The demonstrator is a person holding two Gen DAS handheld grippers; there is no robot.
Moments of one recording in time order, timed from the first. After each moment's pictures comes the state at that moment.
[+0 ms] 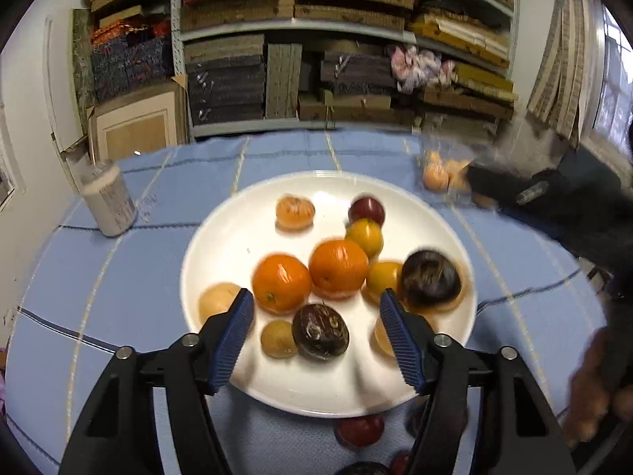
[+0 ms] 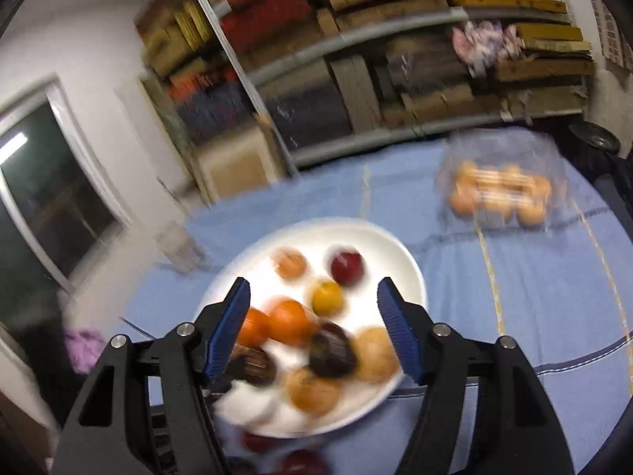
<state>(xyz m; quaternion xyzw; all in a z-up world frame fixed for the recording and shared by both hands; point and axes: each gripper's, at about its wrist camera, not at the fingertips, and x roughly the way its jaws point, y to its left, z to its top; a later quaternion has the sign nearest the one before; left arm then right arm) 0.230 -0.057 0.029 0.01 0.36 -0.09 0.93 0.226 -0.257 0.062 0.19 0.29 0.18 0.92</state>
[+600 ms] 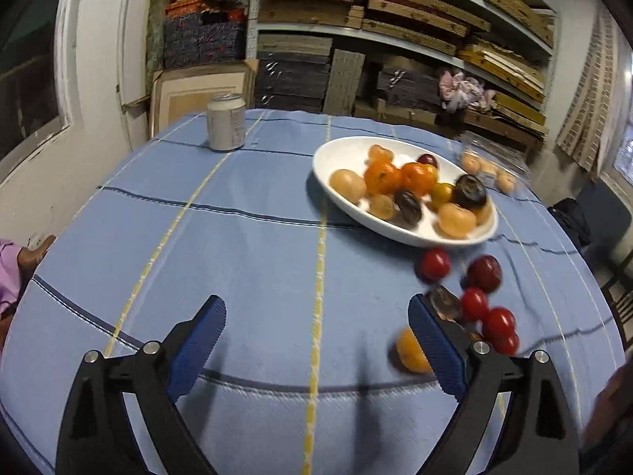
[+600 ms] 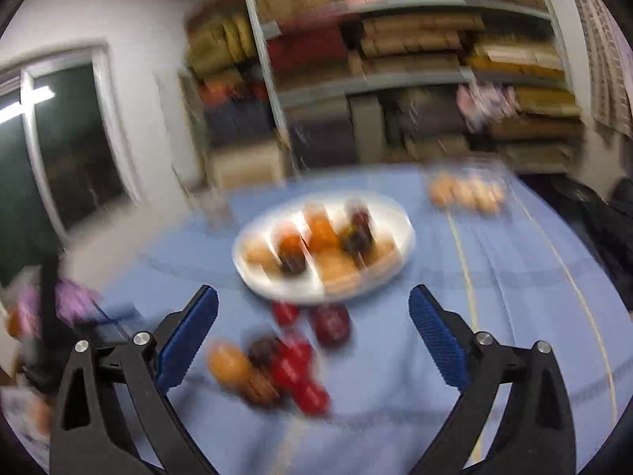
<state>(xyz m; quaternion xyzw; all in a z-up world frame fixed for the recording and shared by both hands) 0.089 0.023 0.006 -0.04 0.35 -0.02 0.94 0.055 -0.227 0.017 0.08 0.27 0.15 0.95</state>
